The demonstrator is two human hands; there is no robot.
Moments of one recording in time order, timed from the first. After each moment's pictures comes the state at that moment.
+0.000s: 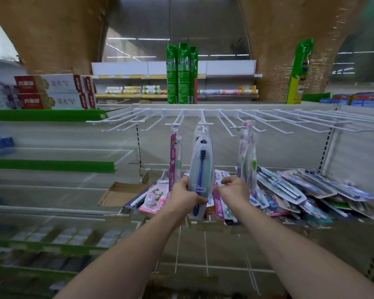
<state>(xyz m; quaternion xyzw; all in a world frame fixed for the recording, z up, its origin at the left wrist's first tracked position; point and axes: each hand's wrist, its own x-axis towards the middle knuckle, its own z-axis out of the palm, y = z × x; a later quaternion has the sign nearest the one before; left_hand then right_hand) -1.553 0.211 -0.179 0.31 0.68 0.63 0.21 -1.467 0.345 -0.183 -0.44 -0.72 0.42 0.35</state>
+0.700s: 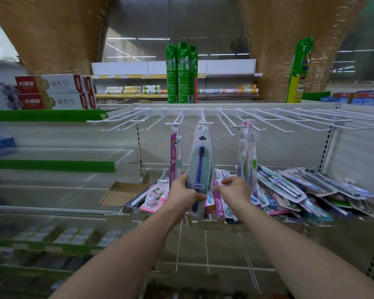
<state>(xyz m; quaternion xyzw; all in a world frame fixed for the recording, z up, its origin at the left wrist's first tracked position) -1.553 0.208 -0.174 0.32 0.67 0.63 0.22 -1.462 0.342 -0.183 -0.43 -0.72 0.42 0.35</state>
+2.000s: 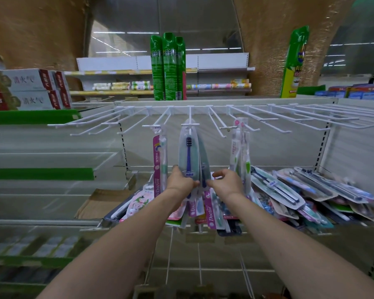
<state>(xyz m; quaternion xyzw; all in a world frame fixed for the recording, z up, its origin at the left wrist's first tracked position) -1.589 0.295 -0.161 0.26 0.75 0.58 0.17 -1.489 0.396 -0.176 -0.41 -0.74 0.40 0.34</state>
